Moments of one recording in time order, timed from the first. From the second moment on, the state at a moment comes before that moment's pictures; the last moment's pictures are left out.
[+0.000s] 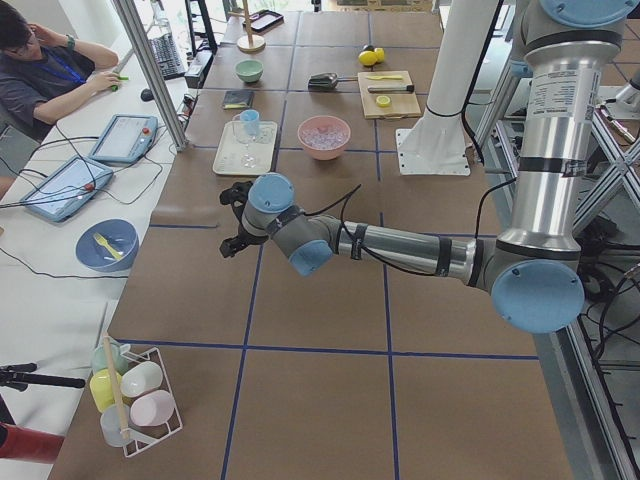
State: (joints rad) left arm -1.28 -1.63 -1.63 -2.35 -2.34 0.13; right arm 1.51 -1.64 1.72 -1.49 2.39 -0.05
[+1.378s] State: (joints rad) left arm -0.64 -1.94 -1.44 -2.73 -2.20 0.14; right arm 1.48 -1.64 1.77 -1.49 2.39 -0.04
